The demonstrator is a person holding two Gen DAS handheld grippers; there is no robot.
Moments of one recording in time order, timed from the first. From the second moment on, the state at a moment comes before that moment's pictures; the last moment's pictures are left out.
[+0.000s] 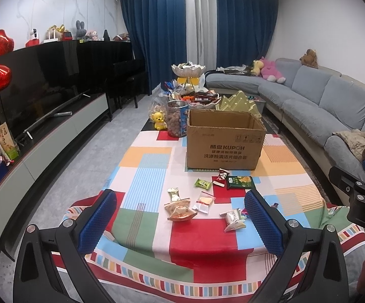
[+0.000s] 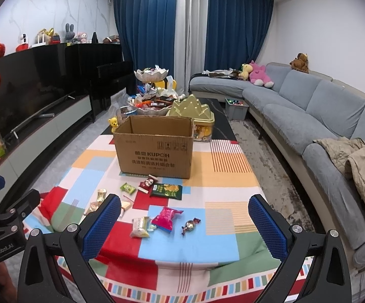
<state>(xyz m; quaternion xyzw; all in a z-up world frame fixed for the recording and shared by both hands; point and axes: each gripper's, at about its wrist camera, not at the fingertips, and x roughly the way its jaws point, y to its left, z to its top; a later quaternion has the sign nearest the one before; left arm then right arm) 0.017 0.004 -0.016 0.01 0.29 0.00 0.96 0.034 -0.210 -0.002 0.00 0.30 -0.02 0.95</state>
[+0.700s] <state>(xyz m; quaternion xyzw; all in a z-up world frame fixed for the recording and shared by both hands) 0.063 0.005 -0.027 0.03 0.33 0.02 0.94 0.072 -0.203 -0.022 -0.03 0.33 -0.03 0.94</state>
